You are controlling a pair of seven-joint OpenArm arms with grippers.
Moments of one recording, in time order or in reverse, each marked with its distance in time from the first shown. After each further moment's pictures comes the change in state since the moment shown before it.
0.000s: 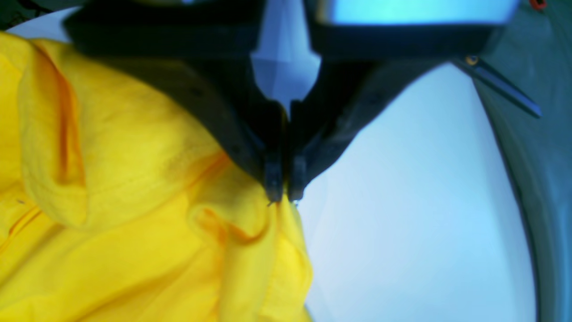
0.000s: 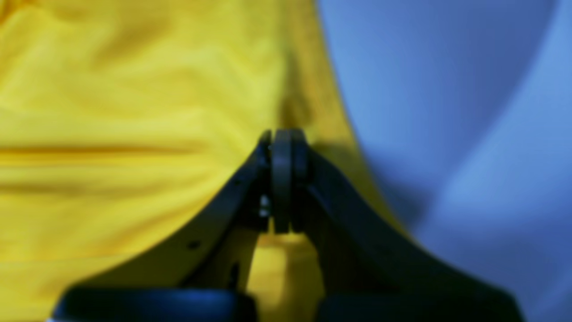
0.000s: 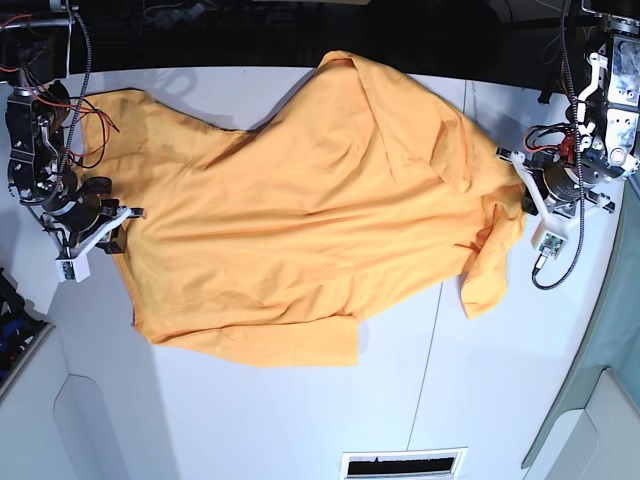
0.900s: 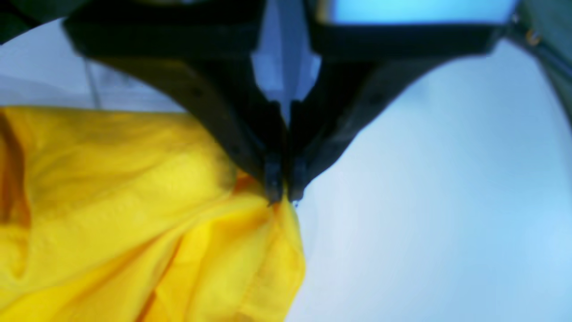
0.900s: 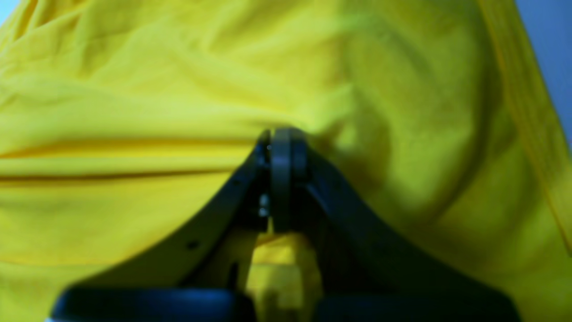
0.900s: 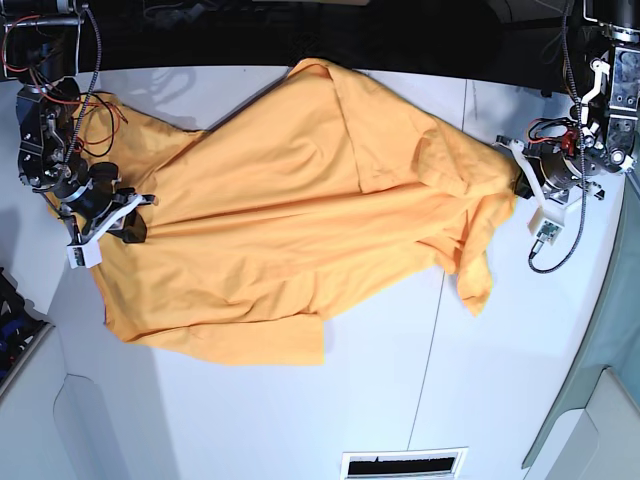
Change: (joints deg) left arm -2.5 -0.8 0.1 -11.0 -3.3 -6.2 -4.6; right arm -0.3 -1.0 2.9 -8.1 -2.5 4.6 5.4
